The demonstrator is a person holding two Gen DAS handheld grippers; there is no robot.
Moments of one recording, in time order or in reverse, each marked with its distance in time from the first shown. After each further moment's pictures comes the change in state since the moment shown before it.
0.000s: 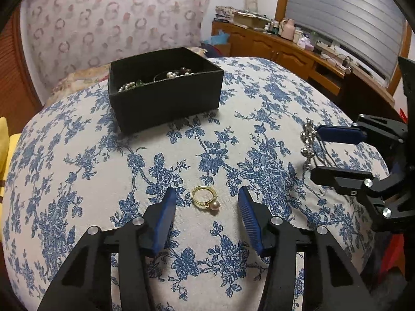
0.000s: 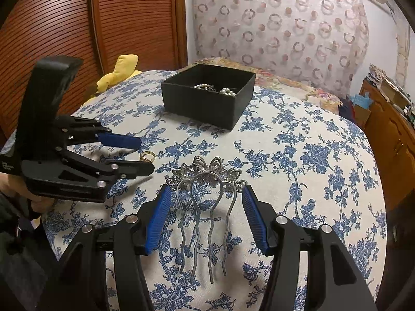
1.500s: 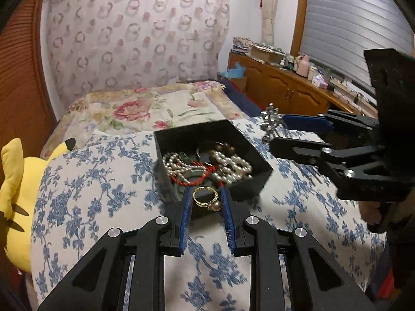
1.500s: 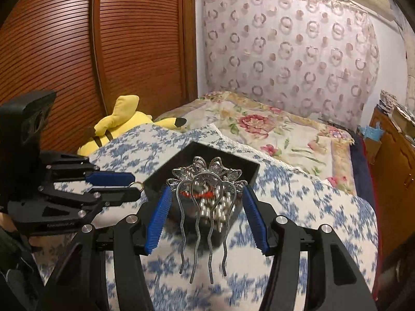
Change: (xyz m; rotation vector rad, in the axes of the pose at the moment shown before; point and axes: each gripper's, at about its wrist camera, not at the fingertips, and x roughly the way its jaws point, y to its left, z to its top) left arm -0.029 0.065 0.081 -0.081 -0.169 0.036; right arm 0.045 -0.027 0.140 -0.048 -0.146 0.068
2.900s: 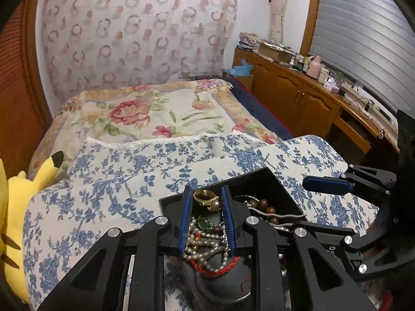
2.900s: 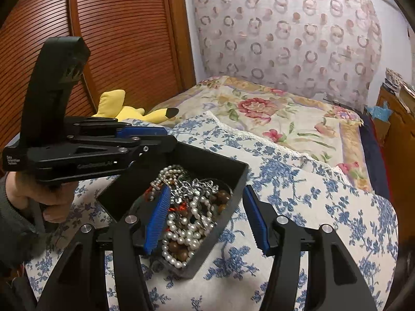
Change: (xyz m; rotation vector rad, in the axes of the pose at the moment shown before) left arm 0.097 0.031 0.077 -0.010 0.038 -0.004; right arm 0.055 -0.049 -0.001 0.095 0.075 0.023
